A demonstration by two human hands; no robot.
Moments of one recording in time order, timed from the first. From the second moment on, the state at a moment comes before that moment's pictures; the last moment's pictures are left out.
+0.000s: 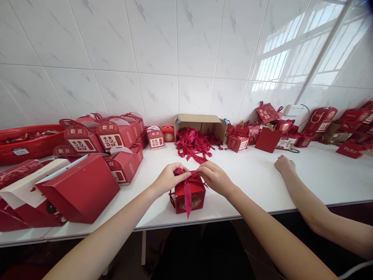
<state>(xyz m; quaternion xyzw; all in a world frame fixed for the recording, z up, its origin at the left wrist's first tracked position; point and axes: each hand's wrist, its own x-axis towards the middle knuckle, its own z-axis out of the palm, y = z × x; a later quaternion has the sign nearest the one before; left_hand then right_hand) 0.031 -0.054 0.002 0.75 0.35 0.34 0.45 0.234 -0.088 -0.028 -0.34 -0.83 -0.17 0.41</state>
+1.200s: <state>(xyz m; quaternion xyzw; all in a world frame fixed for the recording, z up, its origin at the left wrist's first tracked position) 0.032 -0.050 -0.007 0.70 0.34 0.35 0.52 0.235 -0.090 -0.040 -0.36 -0.77 -0.15 0.51</state>
